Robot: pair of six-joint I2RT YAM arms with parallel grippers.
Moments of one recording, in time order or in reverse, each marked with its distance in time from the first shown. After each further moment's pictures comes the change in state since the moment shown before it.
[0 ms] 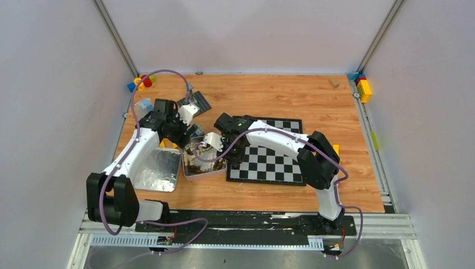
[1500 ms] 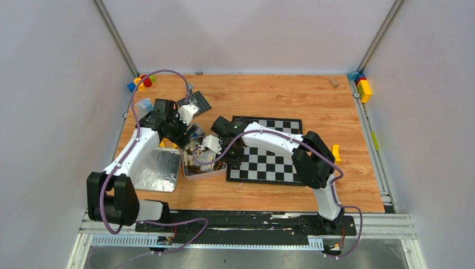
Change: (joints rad) left arm 0.003 0.005 0.000 0.002 -0.001 0.000; right arm 0.021 0.044 0.024 -0.014 0.054 0.004
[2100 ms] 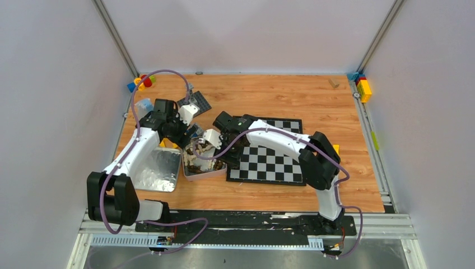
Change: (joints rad) left arm 0.000 0.004 0.000 0.000 0.011 0.000; right arm -0.012 -0.029 0.000 0.026 -0.026 0.053
